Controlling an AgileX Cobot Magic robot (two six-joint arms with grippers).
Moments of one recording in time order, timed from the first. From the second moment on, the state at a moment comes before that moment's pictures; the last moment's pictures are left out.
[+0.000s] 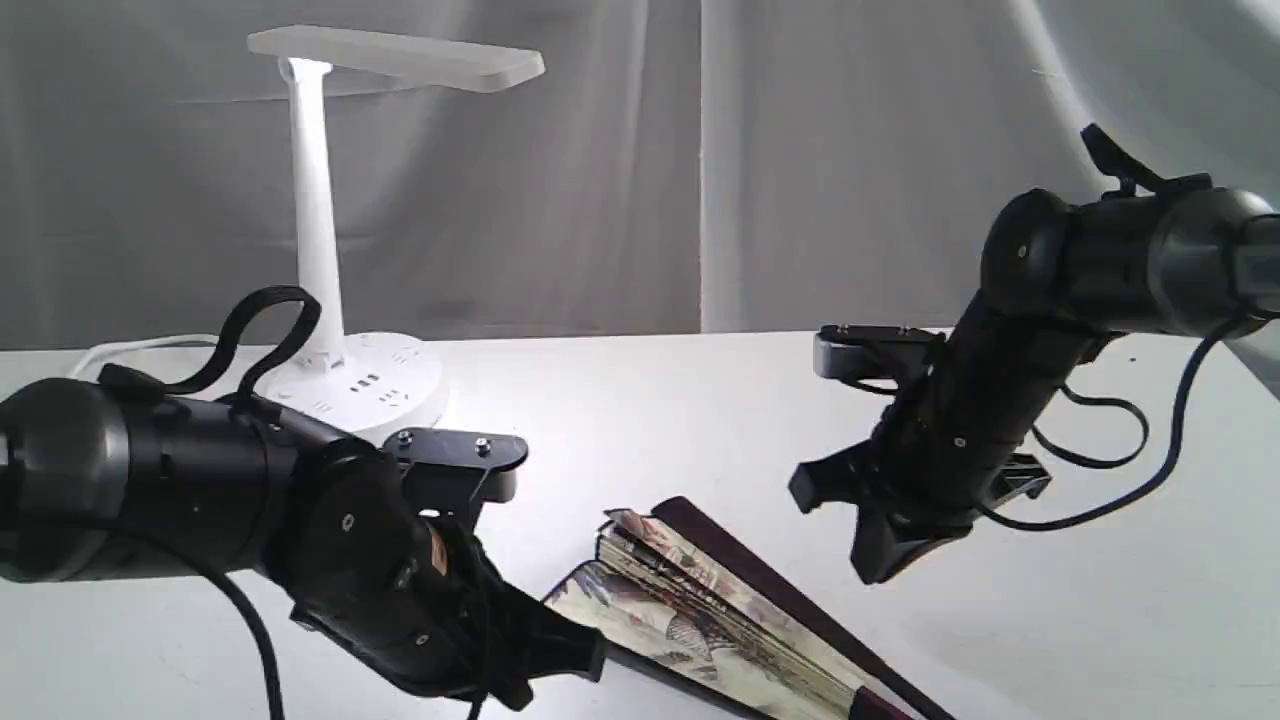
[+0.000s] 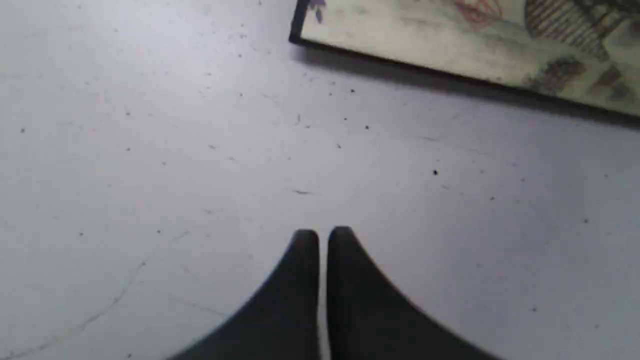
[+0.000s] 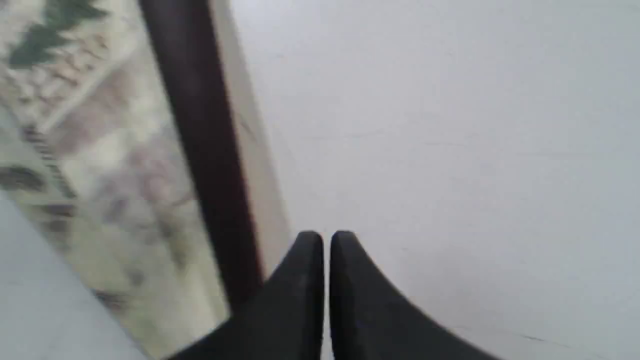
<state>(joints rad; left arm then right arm) -0.58 1.91 -1.07 -0.04 0.45 -0.27 0.21 2.12 -1.53 0.26 0.97 -0.27</state>
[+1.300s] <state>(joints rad) -0.58 1.96 -1.07 -0.01 0.35 -0.26 0.48 2.14 -1.43 0.11 1.18 -0.09</state>
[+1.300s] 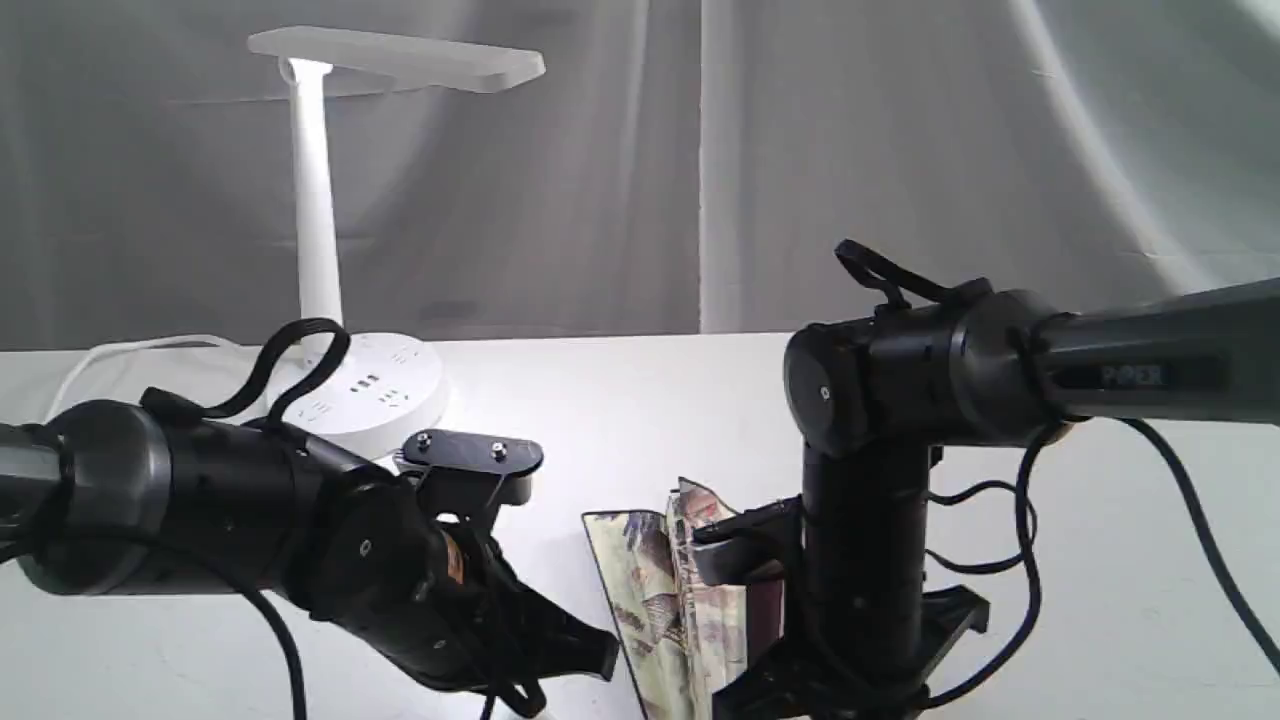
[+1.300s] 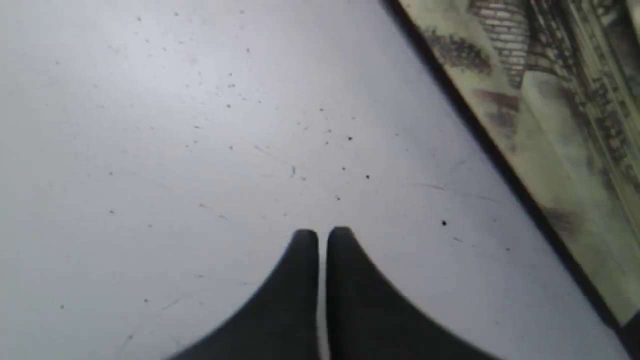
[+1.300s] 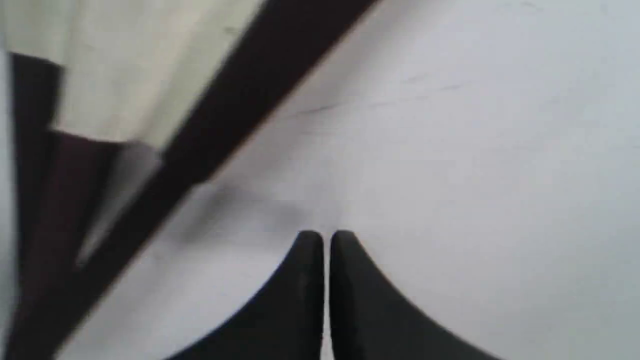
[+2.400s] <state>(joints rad) -0.58 1.80 -1.07 0.16 0.30 -0.26 0.45 1.73 -0.96 -0.14 -0.21 0.18</state>
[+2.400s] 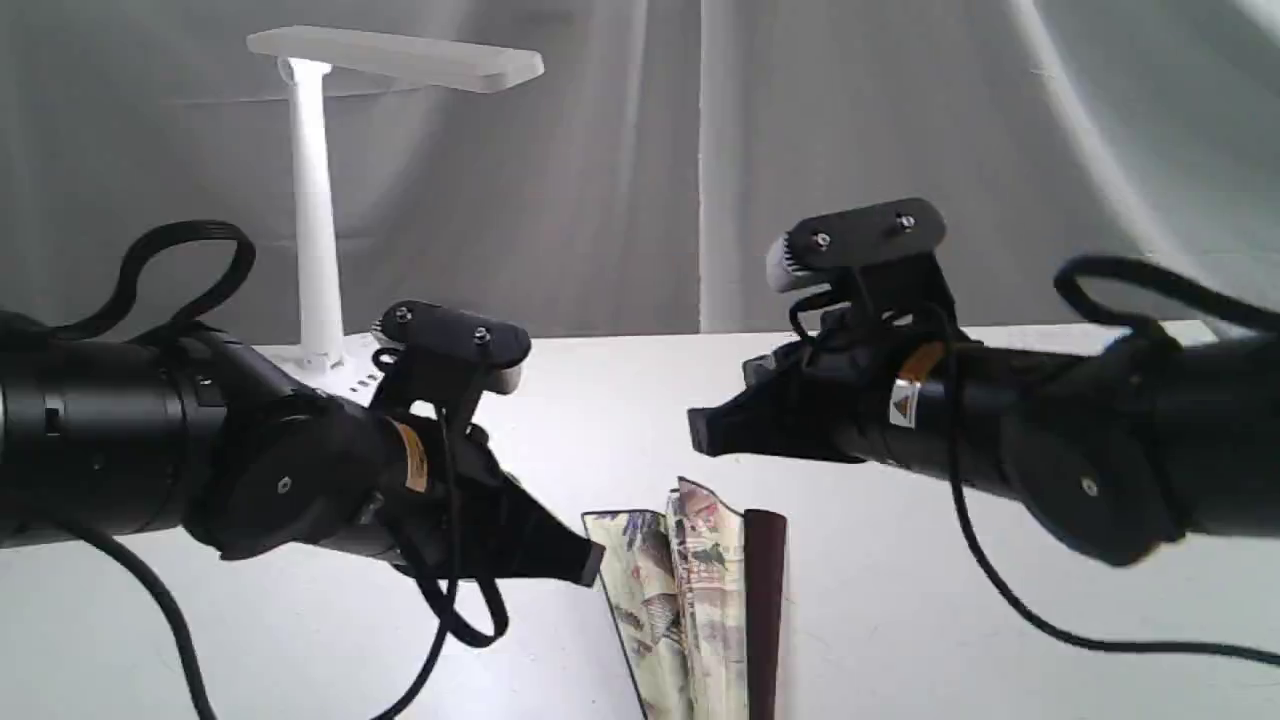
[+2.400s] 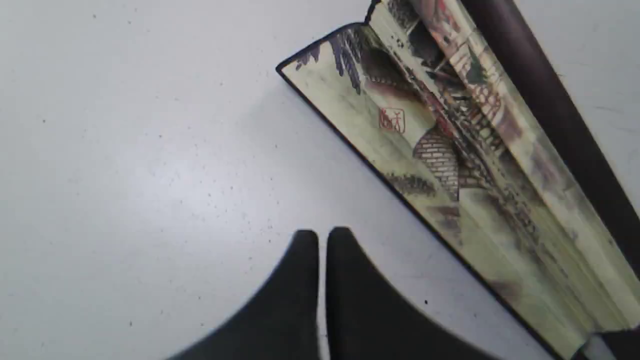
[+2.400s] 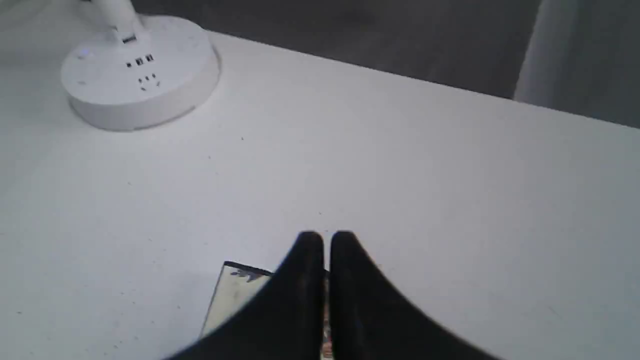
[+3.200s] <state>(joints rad) -0.39 1.77 -0.61 -0.13 -0.64 0.02 0.45 1.73 -0.61 0.01 -0.70 0.09</state>
